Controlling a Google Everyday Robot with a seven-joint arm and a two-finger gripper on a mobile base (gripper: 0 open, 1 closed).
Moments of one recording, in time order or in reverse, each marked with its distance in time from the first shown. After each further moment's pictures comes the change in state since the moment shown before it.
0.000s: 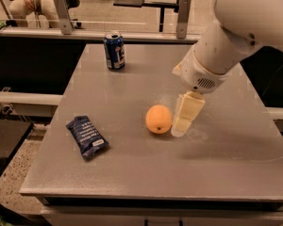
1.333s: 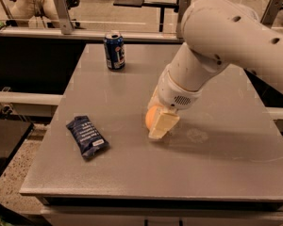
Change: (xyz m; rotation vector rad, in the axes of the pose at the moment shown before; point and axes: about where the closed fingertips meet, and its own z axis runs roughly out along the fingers) arm -0.030 0.030 0.050 -0.108 -0.031 -0.078
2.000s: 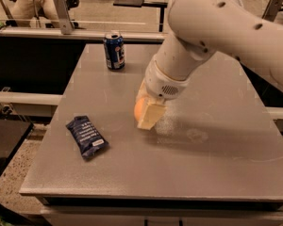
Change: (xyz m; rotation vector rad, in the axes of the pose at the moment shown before) arm -0.032 -0.012 -0.005 -0.007 -0.022 -0.057
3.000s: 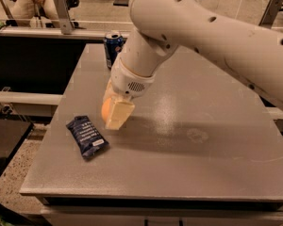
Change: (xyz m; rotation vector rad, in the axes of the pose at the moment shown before) arm -0.078 0.000 0.025 -0.078 -0.097 -0.112
